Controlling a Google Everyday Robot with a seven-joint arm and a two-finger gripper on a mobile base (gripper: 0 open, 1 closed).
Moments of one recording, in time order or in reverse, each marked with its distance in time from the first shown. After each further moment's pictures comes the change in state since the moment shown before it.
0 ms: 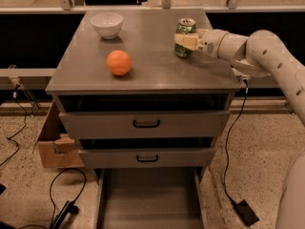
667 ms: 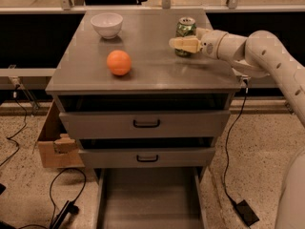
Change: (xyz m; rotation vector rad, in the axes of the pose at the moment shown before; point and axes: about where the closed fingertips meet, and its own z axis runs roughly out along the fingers) arm 0.000 0.002 0.003 -0.004 0.000 0.001
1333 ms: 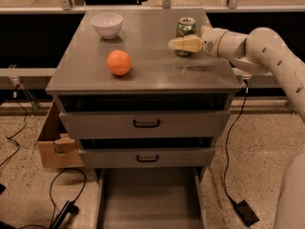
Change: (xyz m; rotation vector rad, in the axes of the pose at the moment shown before) arm -0.004 0.002 0.000 0.001 0.017 -0.007
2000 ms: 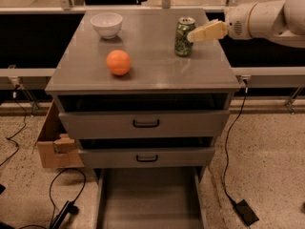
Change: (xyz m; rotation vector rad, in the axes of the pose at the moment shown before) arm -0.059 0.021 -0.084 0.040 0.206 -0.177
